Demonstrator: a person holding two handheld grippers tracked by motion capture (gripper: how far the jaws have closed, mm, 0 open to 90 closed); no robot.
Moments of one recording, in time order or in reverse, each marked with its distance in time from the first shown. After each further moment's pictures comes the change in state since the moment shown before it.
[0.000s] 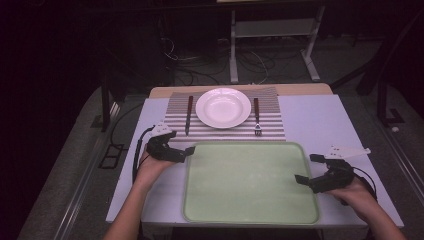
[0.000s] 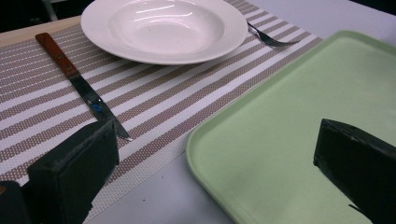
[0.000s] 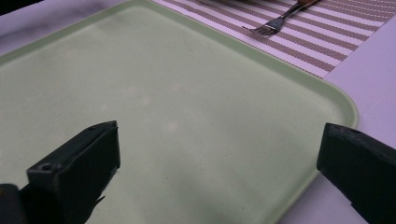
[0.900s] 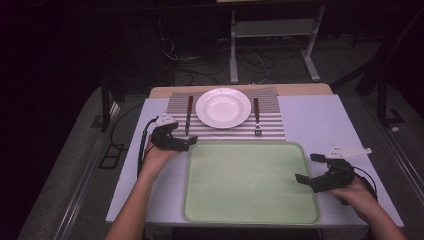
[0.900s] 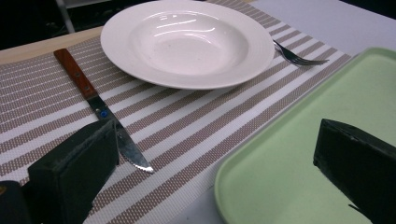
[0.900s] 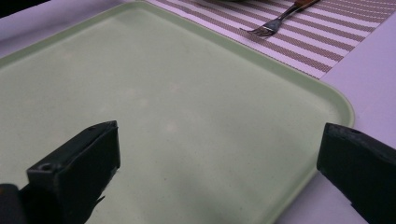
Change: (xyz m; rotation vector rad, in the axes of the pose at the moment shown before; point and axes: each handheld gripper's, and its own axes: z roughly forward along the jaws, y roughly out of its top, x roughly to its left) left arm 0.017 0.018 0.022 -0.019 0.042 -0.017; right arm -0.001 0.000 -0.001 -0.006 -0.004 0.005
